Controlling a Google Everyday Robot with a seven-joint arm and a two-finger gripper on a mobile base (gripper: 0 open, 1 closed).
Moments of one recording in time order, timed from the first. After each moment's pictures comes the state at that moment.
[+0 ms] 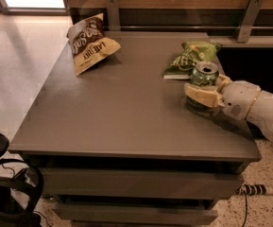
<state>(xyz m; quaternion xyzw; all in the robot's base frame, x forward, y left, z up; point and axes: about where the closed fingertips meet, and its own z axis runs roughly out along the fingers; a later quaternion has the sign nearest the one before) 0.576 -0.181 0.869 -0.30 0.67 0.27 0.63</state>
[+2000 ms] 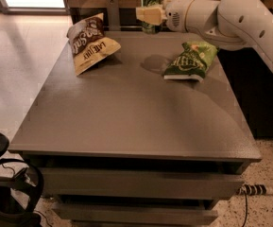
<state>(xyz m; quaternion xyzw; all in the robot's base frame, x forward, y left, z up) 0.770 -0.054 0.991 -0.31 0.68 0.27 0.61</state>
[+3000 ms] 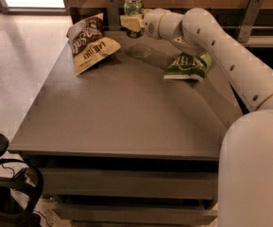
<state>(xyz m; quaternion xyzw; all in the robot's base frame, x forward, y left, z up) 0.858 -0.003 0.938 -0.30 0.67 0.26 0.63</state>
